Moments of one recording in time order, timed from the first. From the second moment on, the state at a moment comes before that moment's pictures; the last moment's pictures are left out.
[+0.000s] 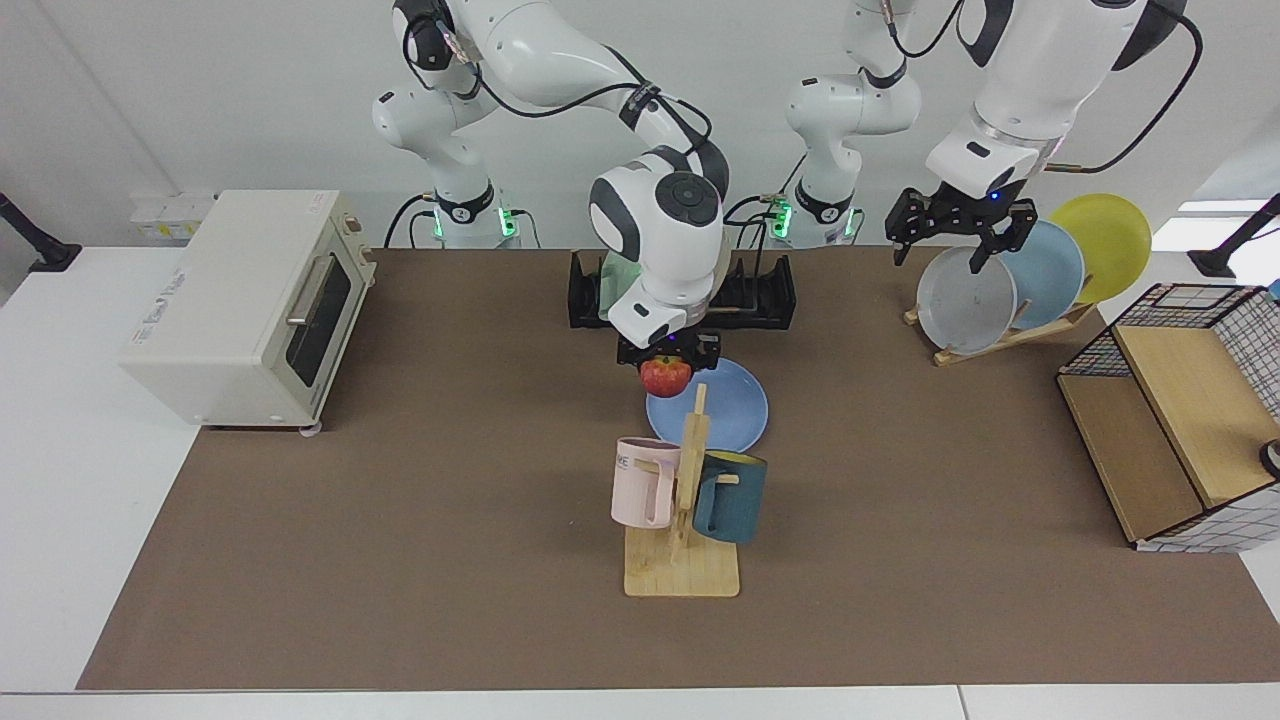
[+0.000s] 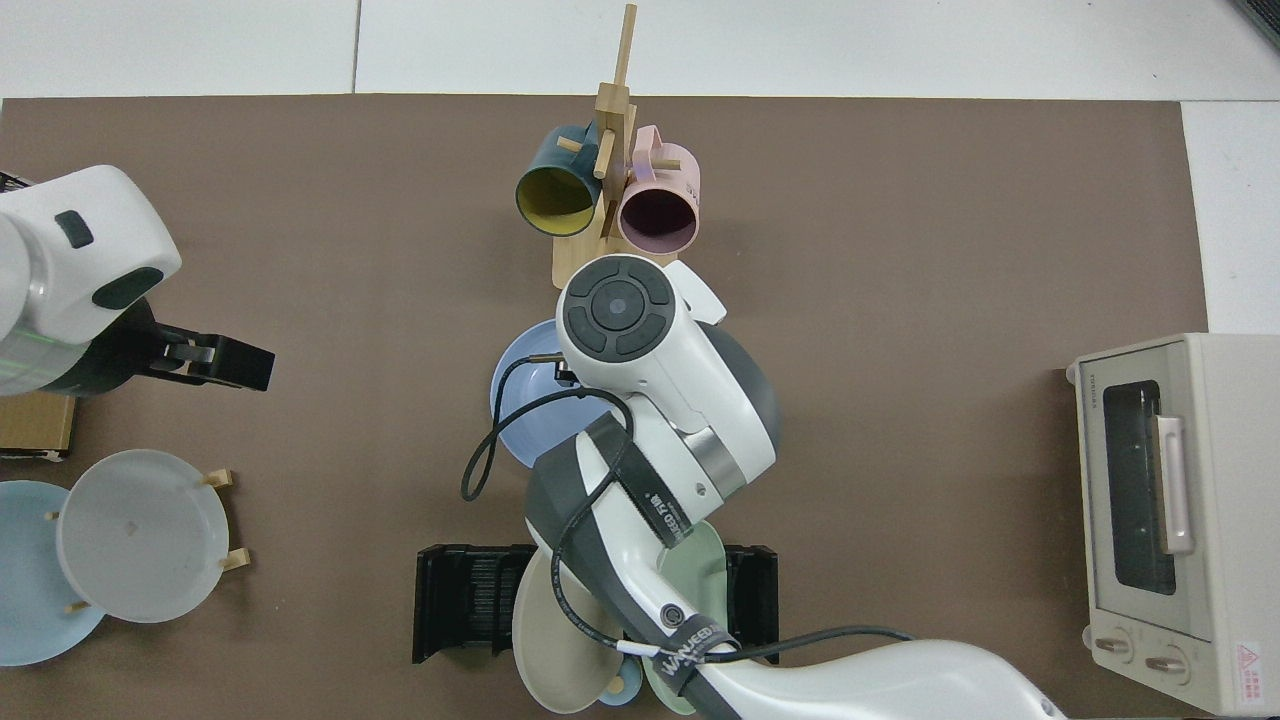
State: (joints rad) left arm -0.03 -0.03 -0.12 -1.60 0.01 1.55 0.05; right arm 0.69 0.48 -0.08 -1.48 0.02 1.94 0.71
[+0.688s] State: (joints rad) left arm -0.02 -0.03 -0.12 -1.60 0.01 1.55 0.05; right arm 0.78 0.62 -0.08 -1.41 0.04 2.02 0.81
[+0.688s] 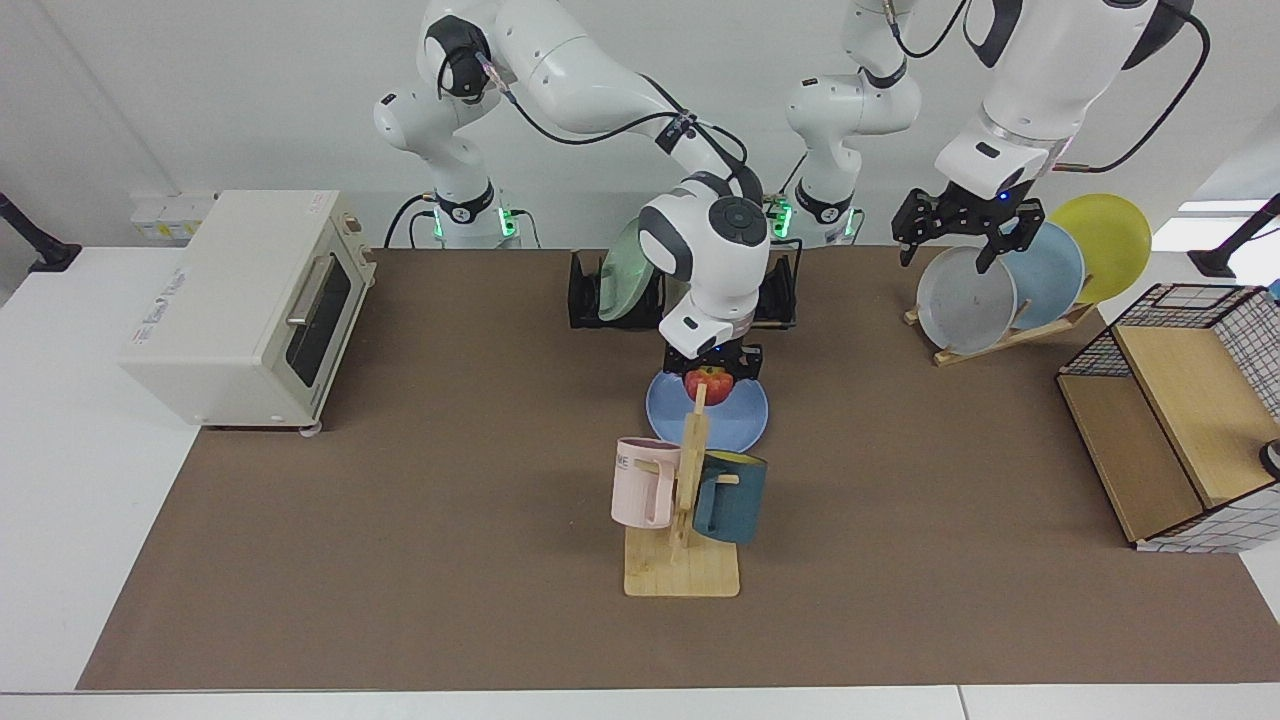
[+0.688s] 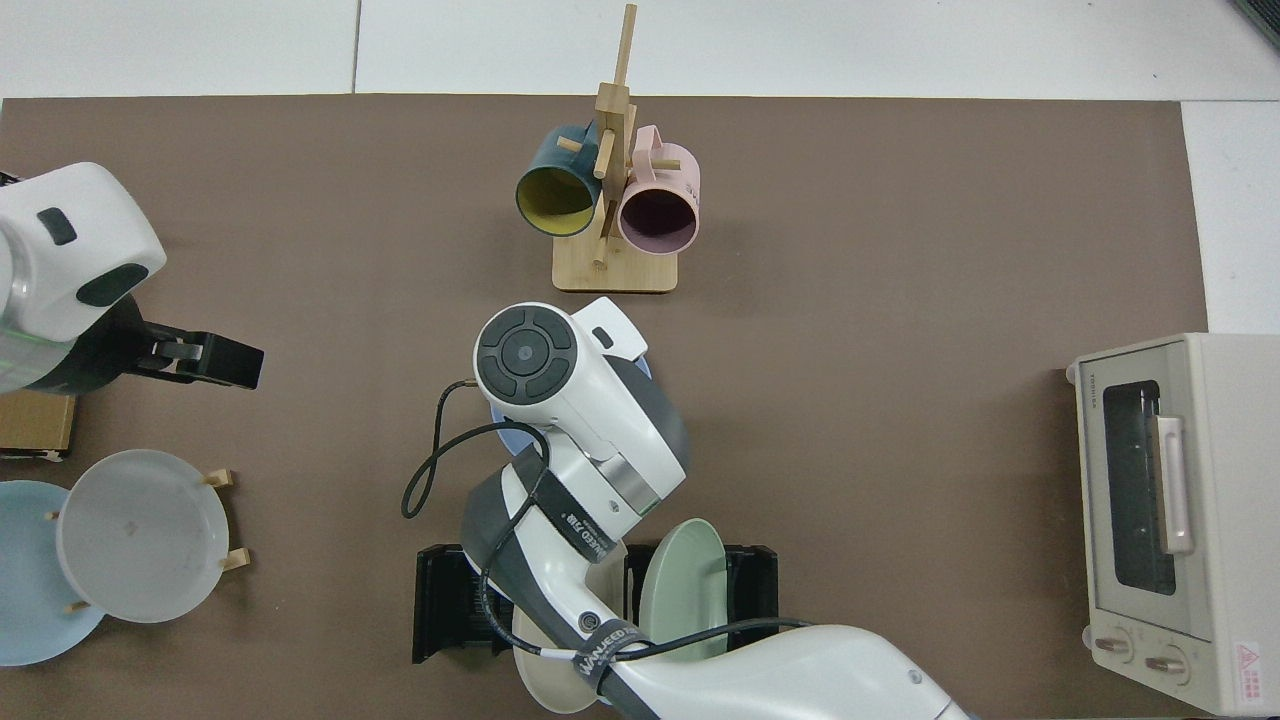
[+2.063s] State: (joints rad) left arm -0.02 -0.03 -0.12 -1.60 0.01 1.55 0.05; right arm 0.79 0.66 -0.09 -1.44 0.13 2.07 0.87
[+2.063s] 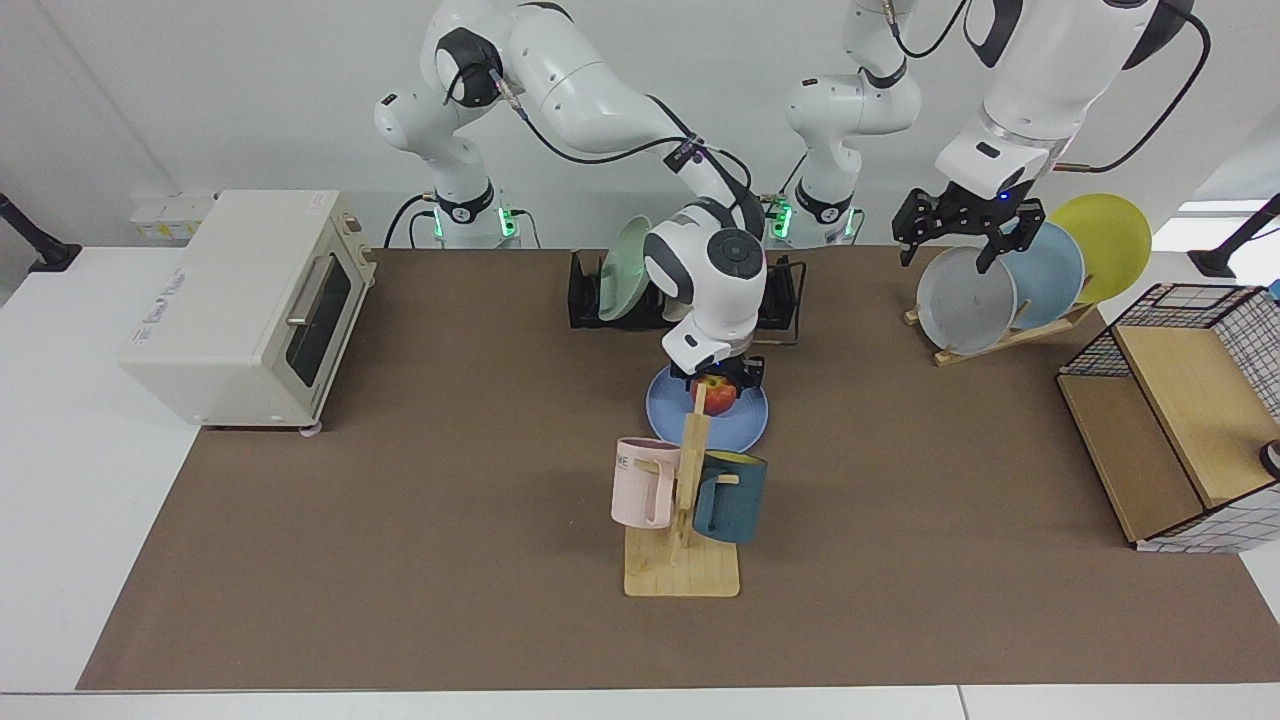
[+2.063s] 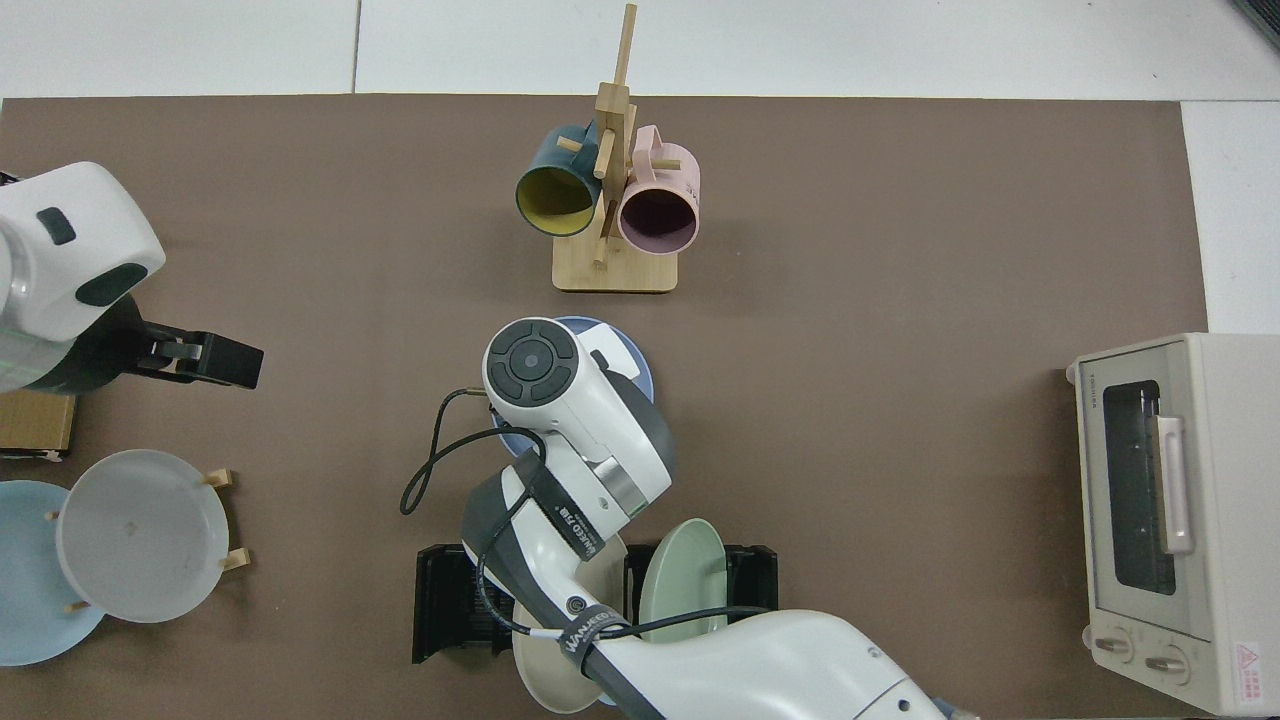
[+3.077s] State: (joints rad) left arm -0.02 -0.03 -0.12 -1.60 0.01 1.55 0.05; right arm 0.60 0.45 -0.11 -1.41 0.13 1.94 0.64
